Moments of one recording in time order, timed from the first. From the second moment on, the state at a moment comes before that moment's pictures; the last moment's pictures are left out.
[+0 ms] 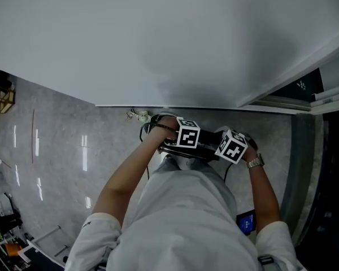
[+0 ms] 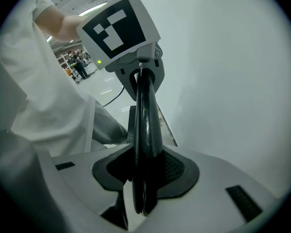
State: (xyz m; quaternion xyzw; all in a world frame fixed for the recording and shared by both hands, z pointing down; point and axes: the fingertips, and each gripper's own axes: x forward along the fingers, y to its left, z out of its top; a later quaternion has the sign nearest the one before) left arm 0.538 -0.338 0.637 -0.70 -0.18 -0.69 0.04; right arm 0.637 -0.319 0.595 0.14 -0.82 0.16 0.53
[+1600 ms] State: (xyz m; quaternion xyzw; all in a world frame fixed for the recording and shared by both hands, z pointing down) left arm 0.537 -0.443 0.617 -0.74 -0.06 -0.67 0.05; right arm 0.632 -0.450 0.578 0.18 -0.80 0.08 0.57
